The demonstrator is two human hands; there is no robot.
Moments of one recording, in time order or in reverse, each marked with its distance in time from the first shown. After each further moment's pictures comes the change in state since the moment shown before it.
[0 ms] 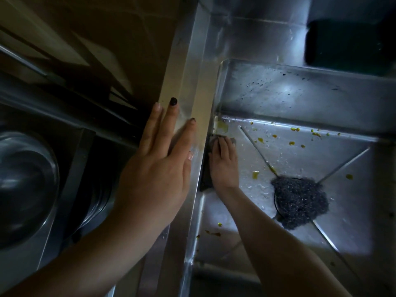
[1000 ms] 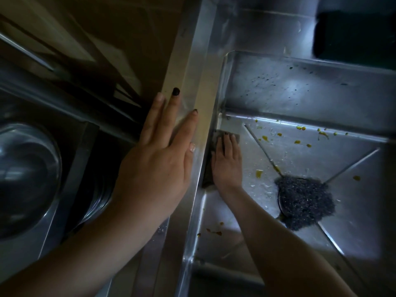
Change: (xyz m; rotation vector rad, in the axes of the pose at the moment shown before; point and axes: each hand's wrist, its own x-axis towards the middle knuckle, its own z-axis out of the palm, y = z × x) left_hand 0.000 0.000 0.002 0.007 0.020 -0.012; right_hand -0.004 -0.004 -0.006 -0.066 -0.040 0.036
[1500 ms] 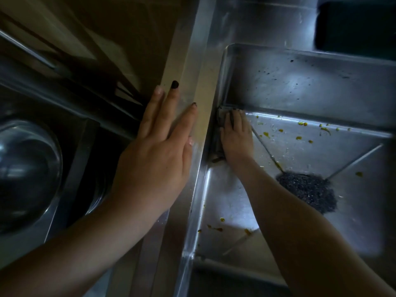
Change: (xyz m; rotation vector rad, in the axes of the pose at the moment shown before) left_hand 0.000 0.000 0.002 -0.032 0.028 0.003; right_hand 0.058 0.026 -0.006 -0.084 -0.174 -0.034
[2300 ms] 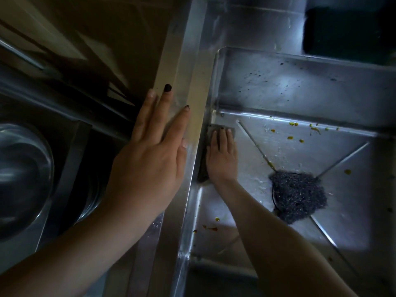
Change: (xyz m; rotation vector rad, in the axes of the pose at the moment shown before) left_hand 0.001 0.000 -0.003 -0.006 -0.037 0.000; right_hand -0.051 -0.031 -0.003 0.126 -0.021 0.093
